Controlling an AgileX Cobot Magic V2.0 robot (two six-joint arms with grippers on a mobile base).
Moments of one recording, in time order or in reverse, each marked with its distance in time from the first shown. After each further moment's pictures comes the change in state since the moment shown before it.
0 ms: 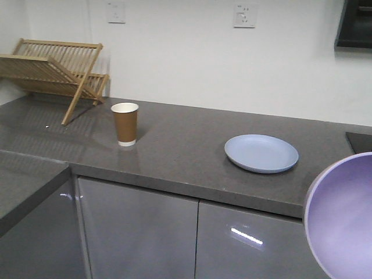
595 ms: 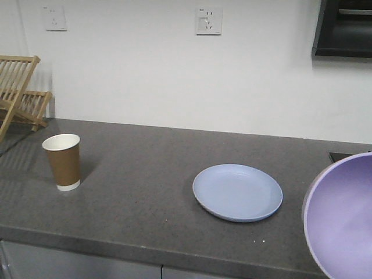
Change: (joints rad) left arm 0.000 0.000 0.000 0.000 0.000 0.000; right arm 0.000 0.000 0.000 0.000 0.000 0.000
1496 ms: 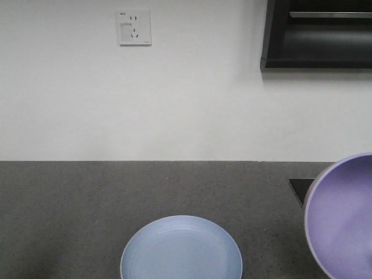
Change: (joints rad) left arm 0.000 0.000 0.000 0.000 0.000 0.000; right arm 0.000 0.000 0.000 0.000 0.000 0.000
